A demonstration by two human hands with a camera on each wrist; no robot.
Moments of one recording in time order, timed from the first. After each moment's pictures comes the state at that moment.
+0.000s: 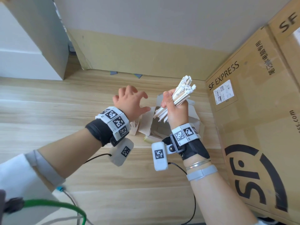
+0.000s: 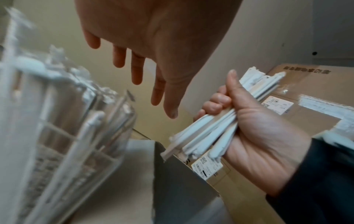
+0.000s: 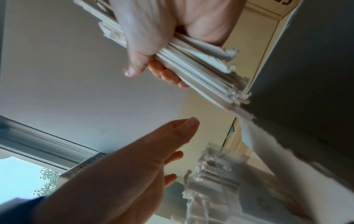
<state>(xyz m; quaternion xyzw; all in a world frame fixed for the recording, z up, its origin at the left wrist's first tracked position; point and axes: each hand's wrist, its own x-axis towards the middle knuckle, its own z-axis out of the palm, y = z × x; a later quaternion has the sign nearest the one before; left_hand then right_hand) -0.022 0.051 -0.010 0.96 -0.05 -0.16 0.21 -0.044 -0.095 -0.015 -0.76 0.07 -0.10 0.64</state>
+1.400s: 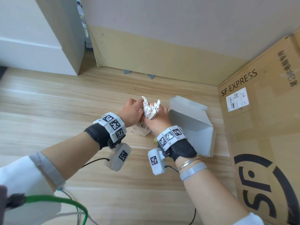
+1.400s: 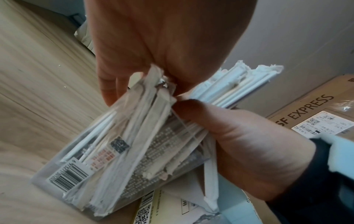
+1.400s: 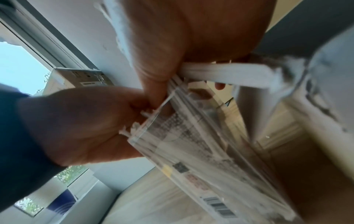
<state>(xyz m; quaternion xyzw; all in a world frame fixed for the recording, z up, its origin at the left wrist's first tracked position) -0.029 0.092 -0.045 0.86 0.04 -0.30 0.42 -0.036 -0.029 -0.056 -0.92 0.04 0.23 0.31</state>
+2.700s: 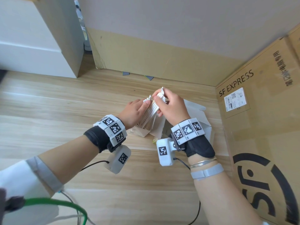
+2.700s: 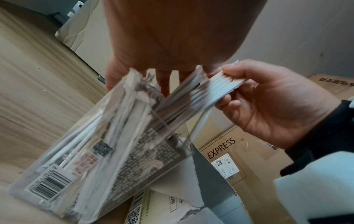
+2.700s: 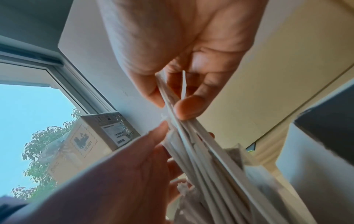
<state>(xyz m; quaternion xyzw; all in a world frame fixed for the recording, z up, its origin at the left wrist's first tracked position) -0.033 0.087 -0.021 0.87 -0.06 -0.22 0.43 -0.029 -0.052 0.012 -0.89 0.00 0.09 0.45</state>
